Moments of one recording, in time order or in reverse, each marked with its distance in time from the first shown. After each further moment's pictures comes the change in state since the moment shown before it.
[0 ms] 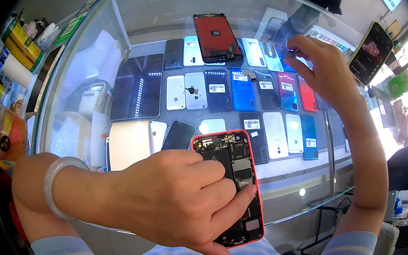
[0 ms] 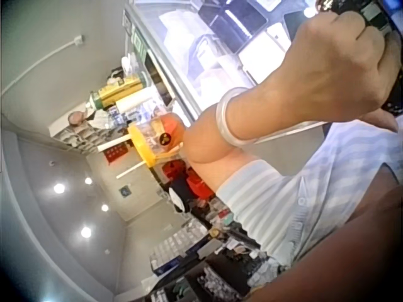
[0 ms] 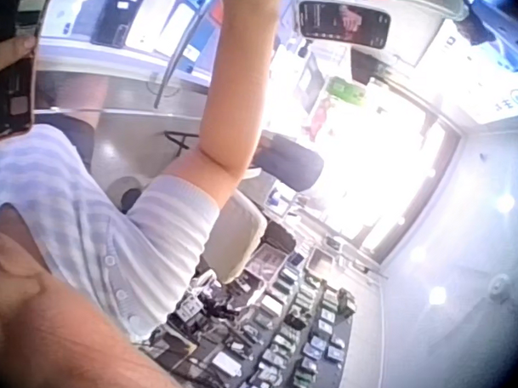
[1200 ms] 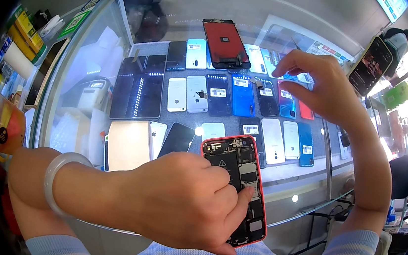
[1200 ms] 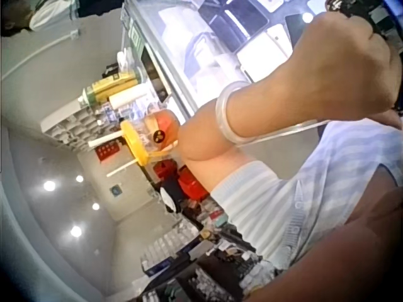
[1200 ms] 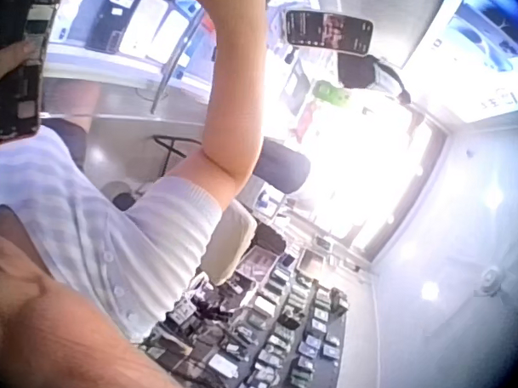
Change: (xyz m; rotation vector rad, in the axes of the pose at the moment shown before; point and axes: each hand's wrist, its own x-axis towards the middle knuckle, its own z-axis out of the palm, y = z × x) left_hand -0.005 0.001 -0.002 -0.004 0.023 -0.011; right_hand 0.011 -0.028 -0.018 0.361 -0.141 -0.122
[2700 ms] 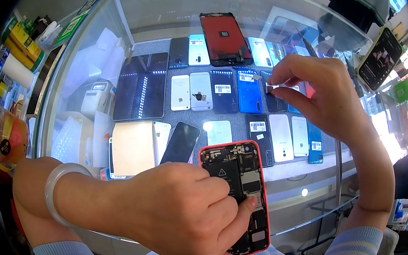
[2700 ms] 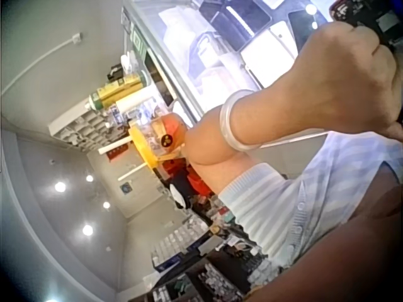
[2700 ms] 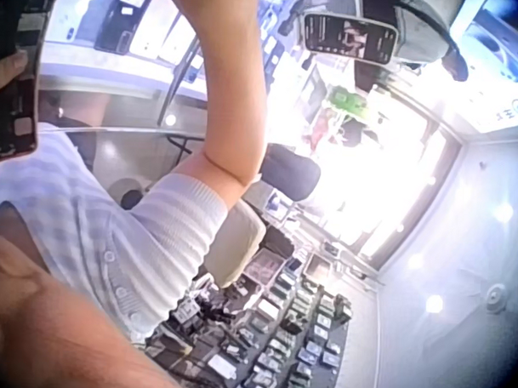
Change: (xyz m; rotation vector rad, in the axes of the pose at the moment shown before) left_hand 0.001 -0.001 0.002 -0.062 0.002 -0.016; right_hand 0.000 -0.015 0.017 0.037 0.103 -0.078
